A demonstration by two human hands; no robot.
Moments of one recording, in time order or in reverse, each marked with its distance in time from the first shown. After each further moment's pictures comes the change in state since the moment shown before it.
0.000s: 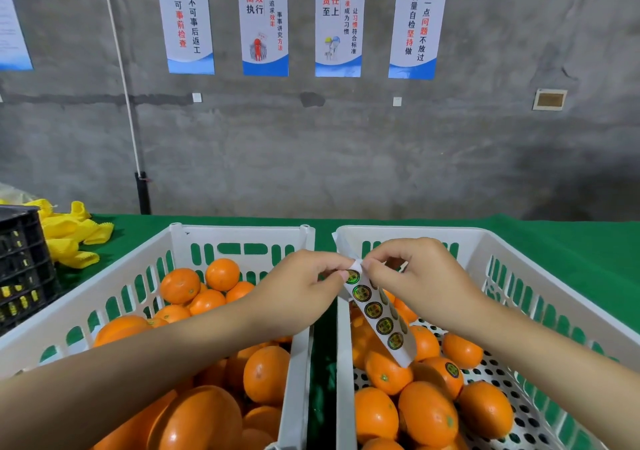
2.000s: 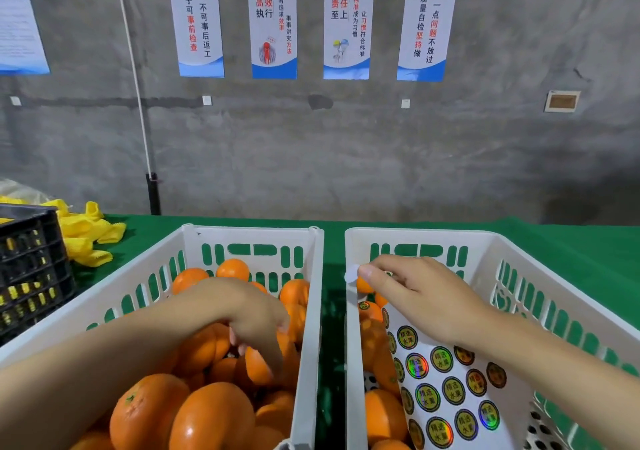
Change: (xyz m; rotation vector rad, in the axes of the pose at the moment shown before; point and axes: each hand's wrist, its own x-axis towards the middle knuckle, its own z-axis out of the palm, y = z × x) left_hand -0.007 -0.031 -0.044 0.707 -0.827 -0.579; right_hand -0.006 -0.001 0.003 -0.176 -0.166 -0.048
